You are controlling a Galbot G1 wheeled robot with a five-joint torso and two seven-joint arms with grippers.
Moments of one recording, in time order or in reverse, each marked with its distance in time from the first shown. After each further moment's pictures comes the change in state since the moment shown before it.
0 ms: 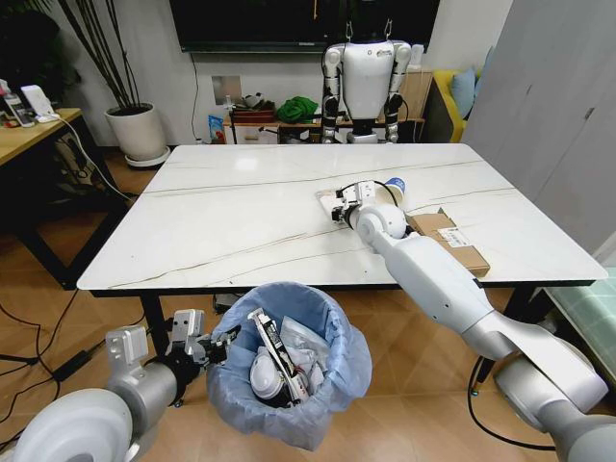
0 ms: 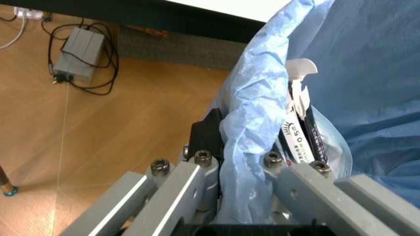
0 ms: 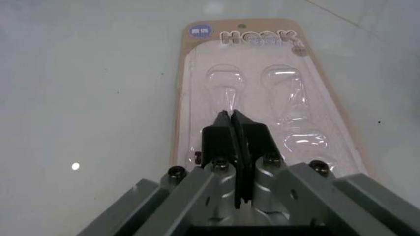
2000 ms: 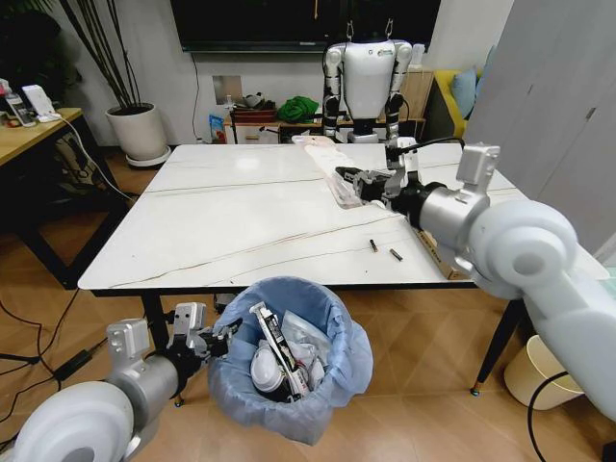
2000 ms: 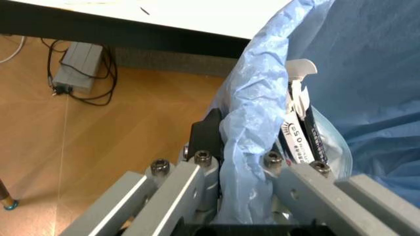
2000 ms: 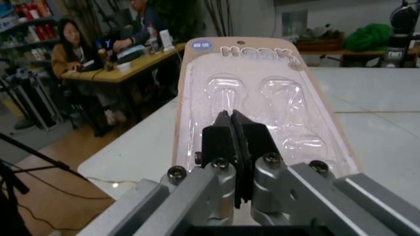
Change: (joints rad) left arm -0.048 0.016 0.011 0.000 -0.012 0.000 -0.006; right arm -0.281 -0.442 0.352 1.080 0.612 -0.006 0.190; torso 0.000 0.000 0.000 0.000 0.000
